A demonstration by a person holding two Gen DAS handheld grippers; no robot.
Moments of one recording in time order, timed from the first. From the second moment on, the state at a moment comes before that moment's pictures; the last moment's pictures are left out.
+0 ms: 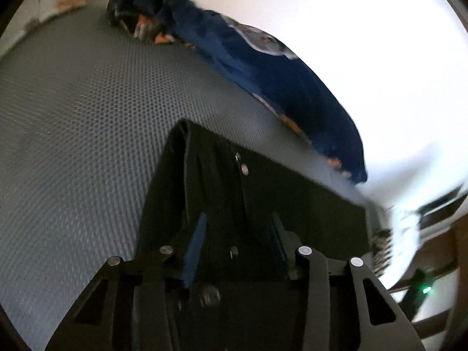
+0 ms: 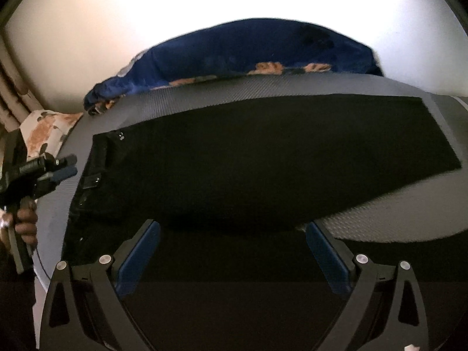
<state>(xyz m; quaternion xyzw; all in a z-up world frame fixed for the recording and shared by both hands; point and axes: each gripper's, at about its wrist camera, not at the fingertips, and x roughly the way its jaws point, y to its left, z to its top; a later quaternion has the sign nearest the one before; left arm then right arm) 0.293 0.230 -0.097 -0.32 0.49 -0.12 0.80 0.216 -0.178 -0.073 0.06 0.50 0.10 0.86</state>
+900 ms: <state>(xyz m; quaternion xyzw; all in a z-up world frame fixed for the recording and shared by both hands) 0.348 0.270 -0.137 -0.36 0.50 -0.17 0.77 0.299 -0.135 -0.110 0.04 0.52 0.11 0.85</state>
